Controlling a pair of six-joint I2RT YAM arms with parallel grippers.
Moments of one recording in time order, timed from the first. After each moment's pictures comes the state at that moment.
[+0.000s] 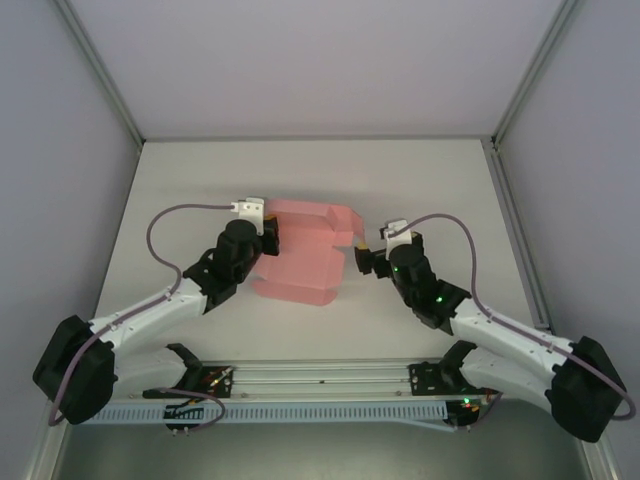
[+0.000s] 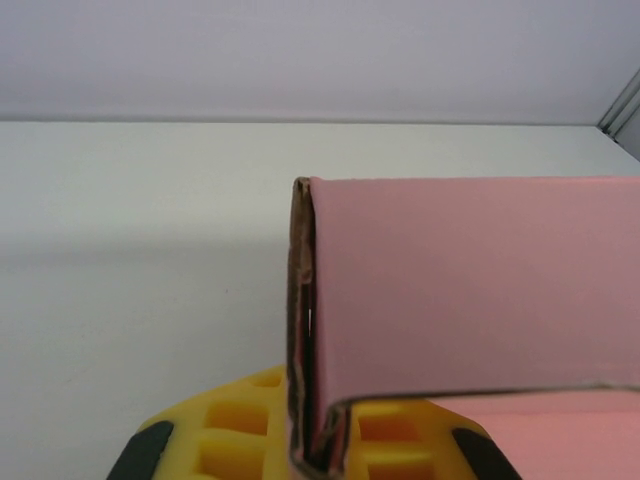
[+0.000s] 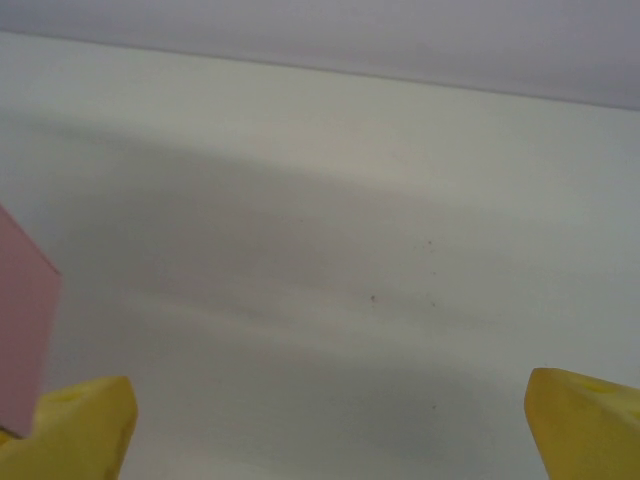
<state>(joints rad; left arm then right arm) -0.73 1.15 0.63 0.17 -0.35 -0.32 0.78 0.98 0.47 0.05 0.45 0.21</state>
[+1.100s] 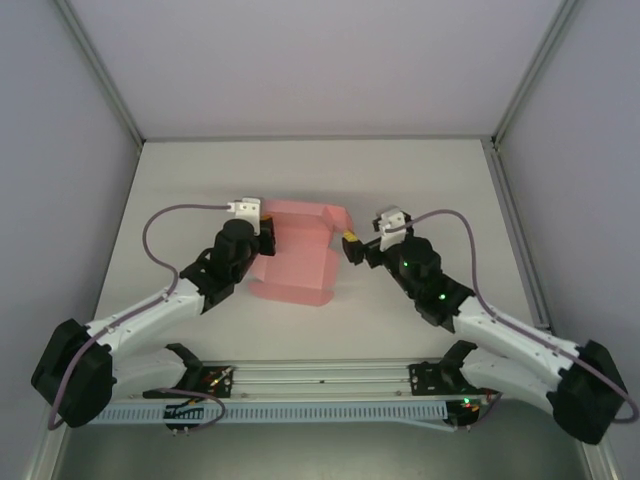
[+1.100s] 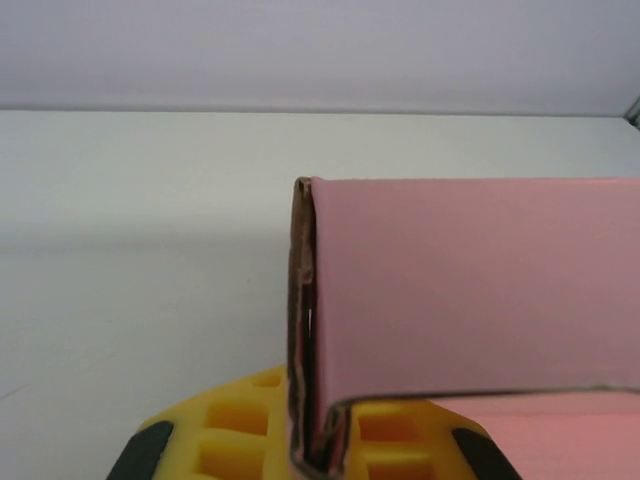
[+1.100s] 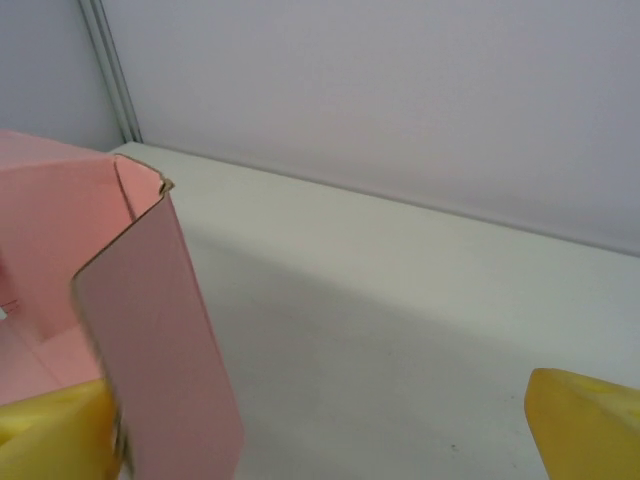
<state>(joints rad) -0.70 1.13 0.63 0.13 -0.36 -0.32 0.78 0.89 0.50 0.21 0.26 0.05</state>
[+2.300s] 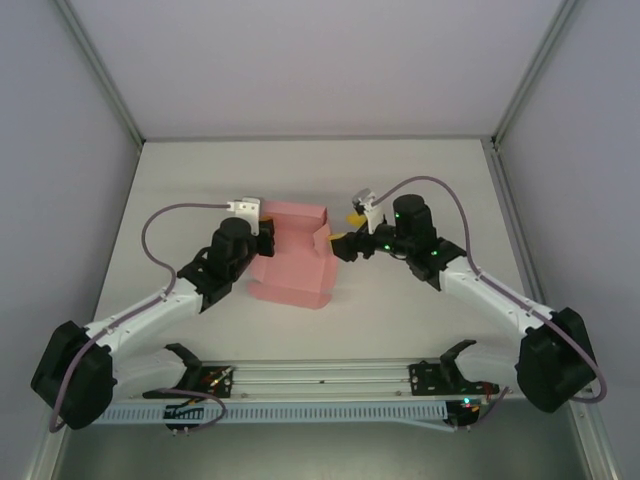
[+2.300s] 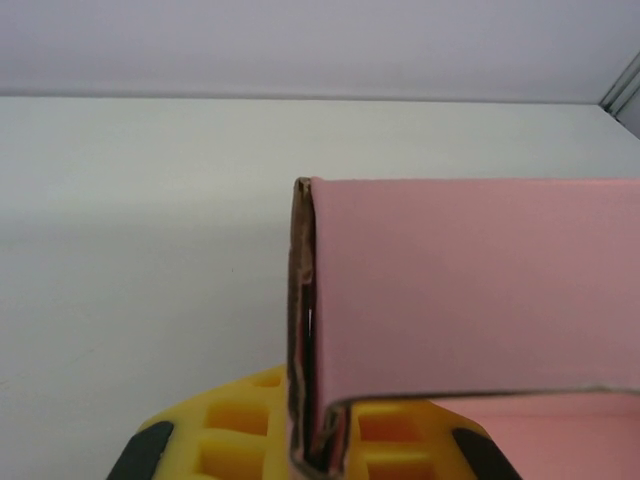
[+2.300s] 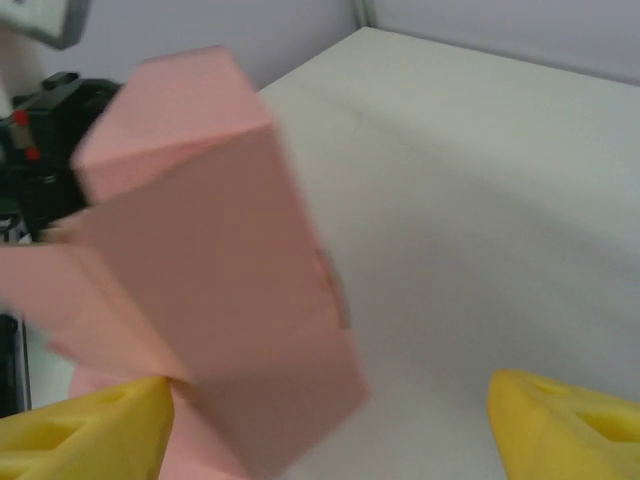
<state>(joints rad) -0.68 1.13 0.63 0.12 -0.27 -0.32 0.57 1.21 0.78 0.01 -0.52 0.05</state>
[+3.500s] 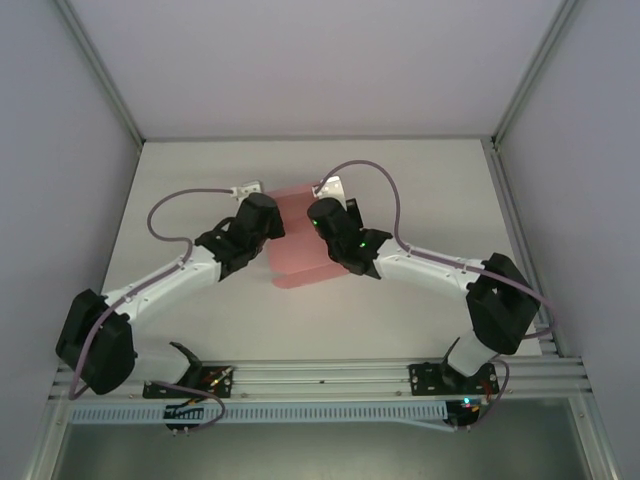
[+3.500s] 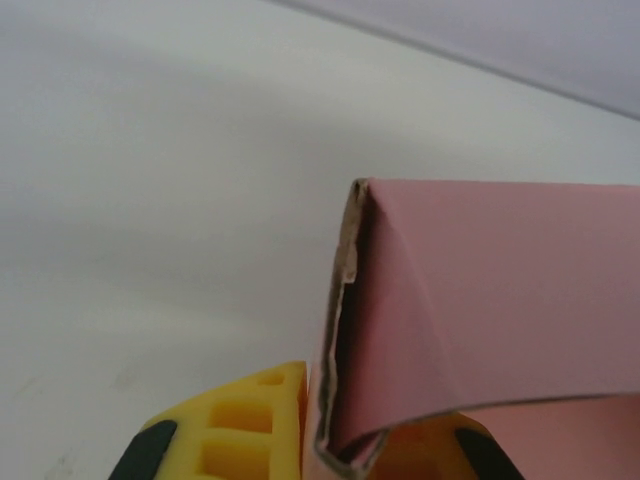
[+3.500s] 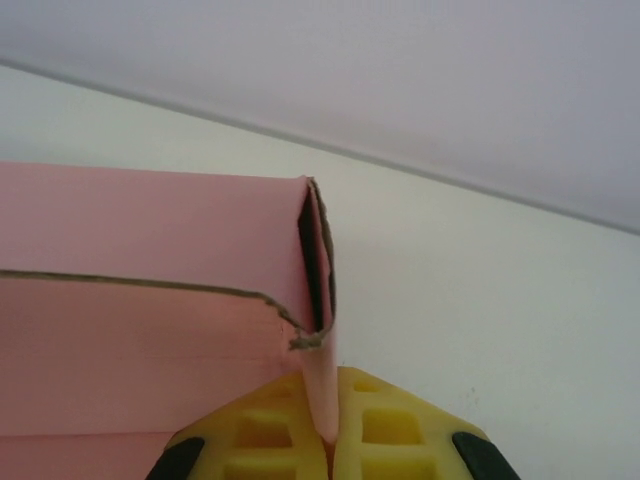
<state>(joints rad) -0.68 1.34 0.94 -0.28 -0.42 -0.71 0.91 1.59 1.11 -0.07 0.75 0.18</state>
